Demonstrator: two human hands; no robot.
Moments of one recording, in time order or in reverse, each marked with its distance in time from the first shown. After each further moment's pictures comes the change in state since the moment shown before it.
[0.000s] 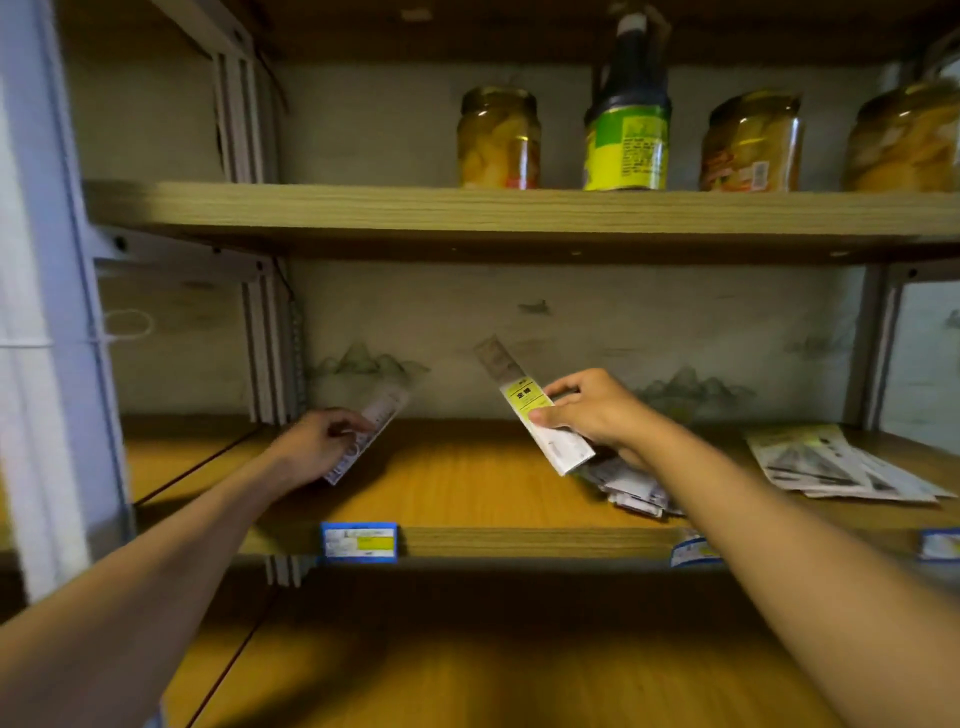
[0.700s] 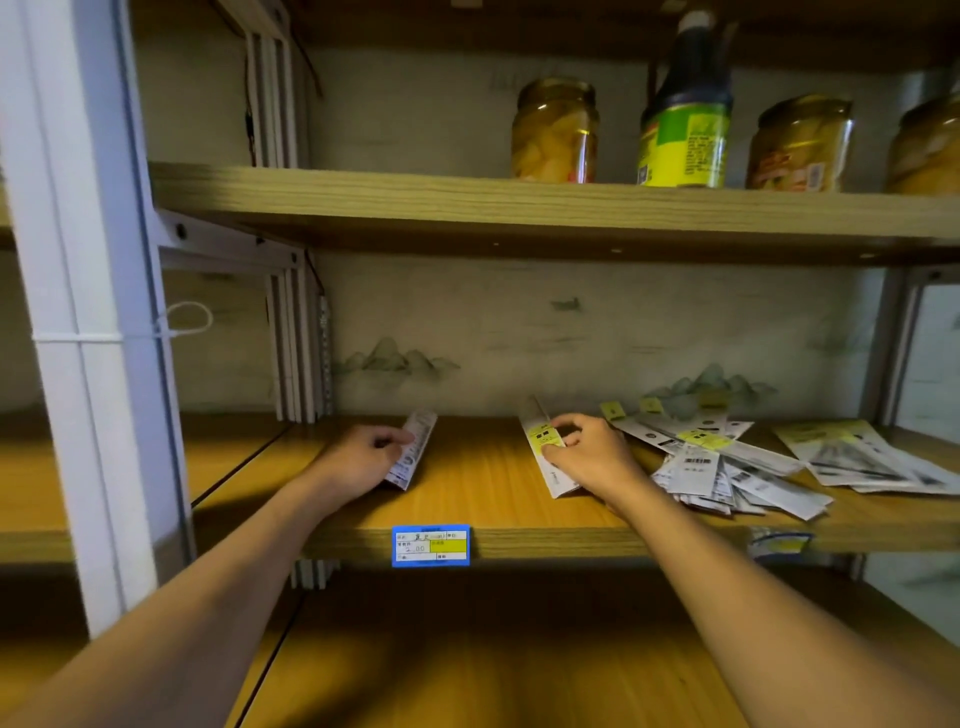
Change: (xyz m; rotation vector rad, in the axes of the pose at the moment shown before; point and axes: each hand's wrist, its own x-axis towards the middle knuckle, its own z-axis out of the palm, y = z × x) left_hand -0.010 -0.014 -0.004 -0.119 -0.153 -0.030; right_hand 0.018 0.031 0.085 -0.158 0.216 0.026
